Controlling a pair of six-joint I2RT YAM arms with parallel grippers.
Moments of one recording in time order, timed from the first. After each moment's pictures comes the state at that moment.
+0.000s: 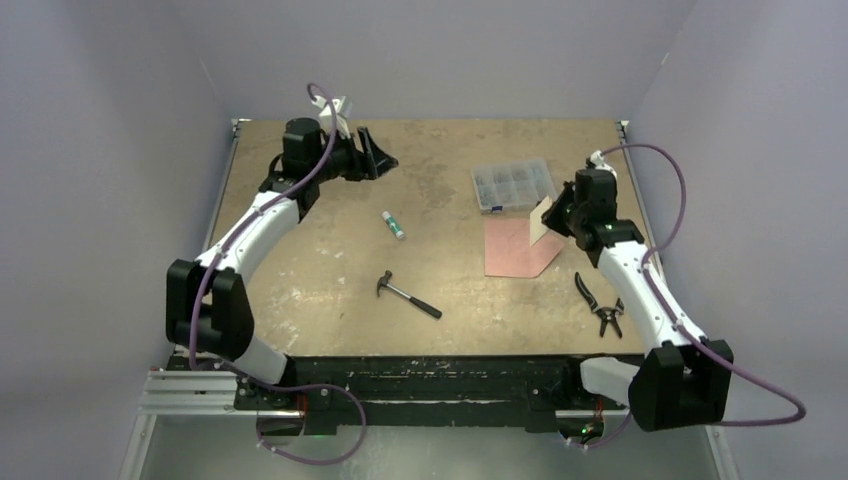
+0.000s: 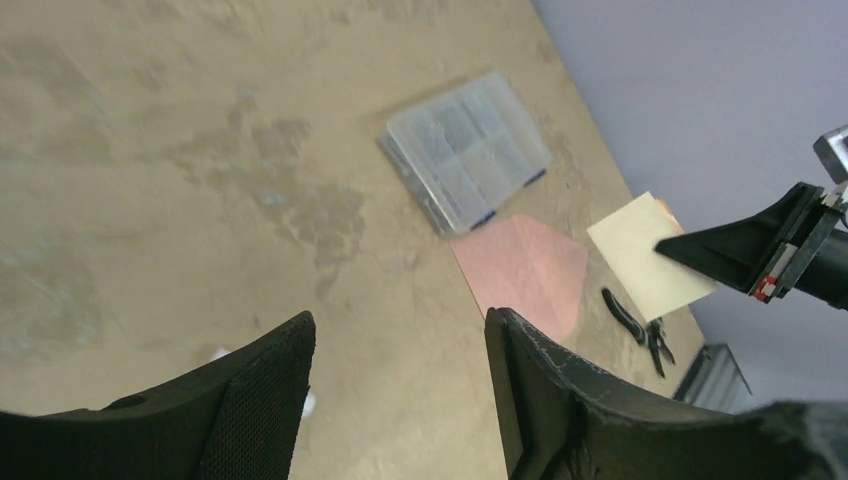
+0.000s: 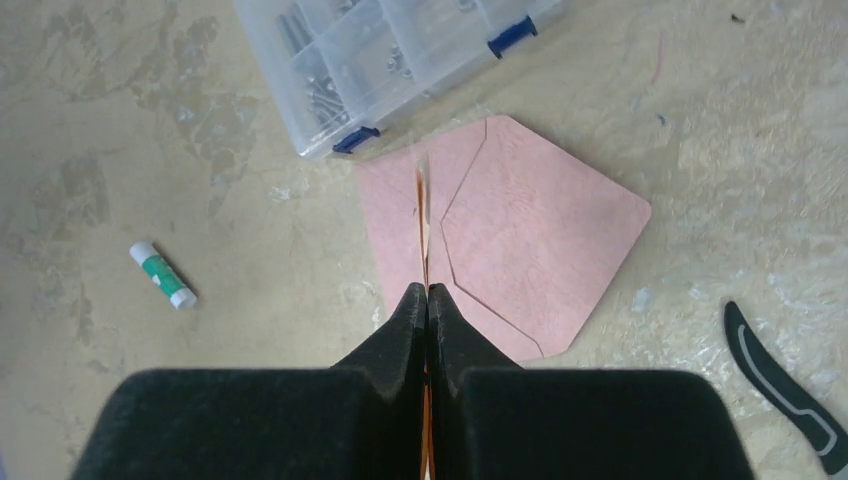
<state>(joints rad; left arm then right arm) -0.23 1.52 1.22 0.03 0.49 -0.43 0.14 1.22 0.98 -0.44 0.08 0.57</state>
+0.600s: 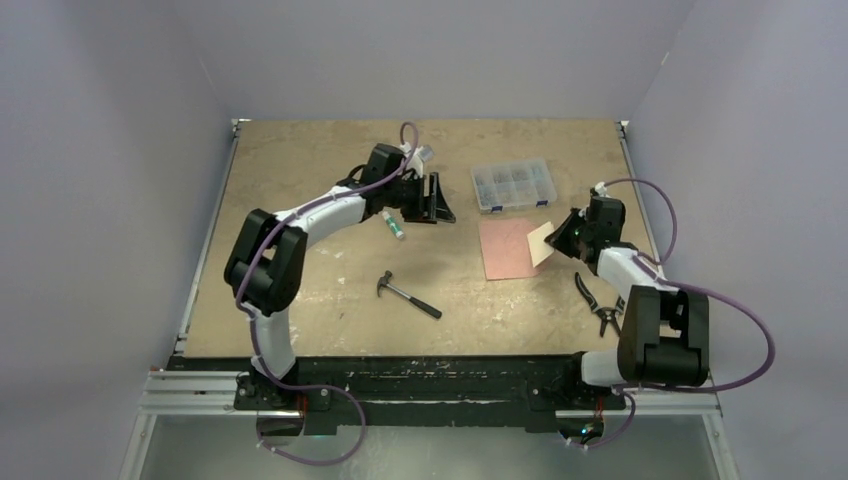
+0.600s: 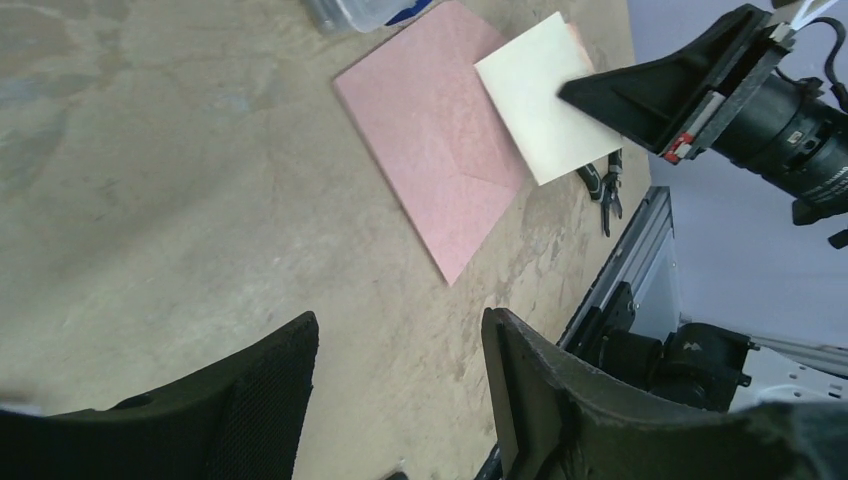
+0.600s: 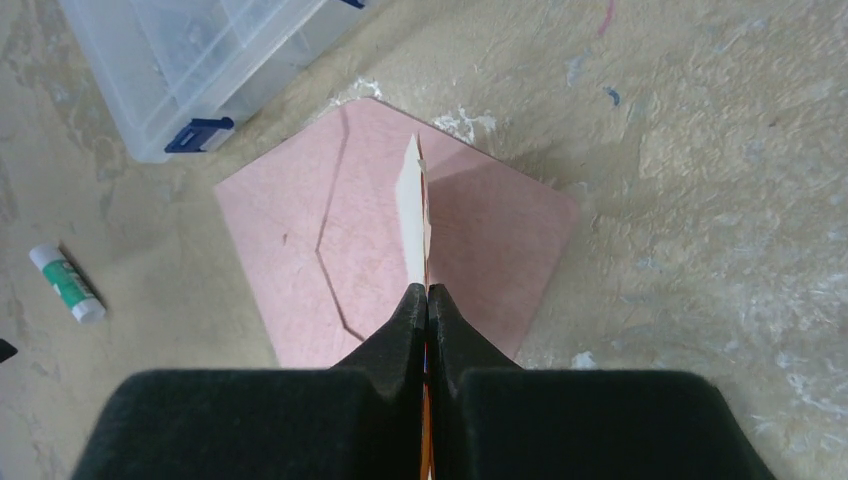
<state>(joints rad) -0.48 1.88 1.33 -0.14 0.60 -0.54 -0.11 1.37 0.69 -0.08 -0.19 0.52</state>
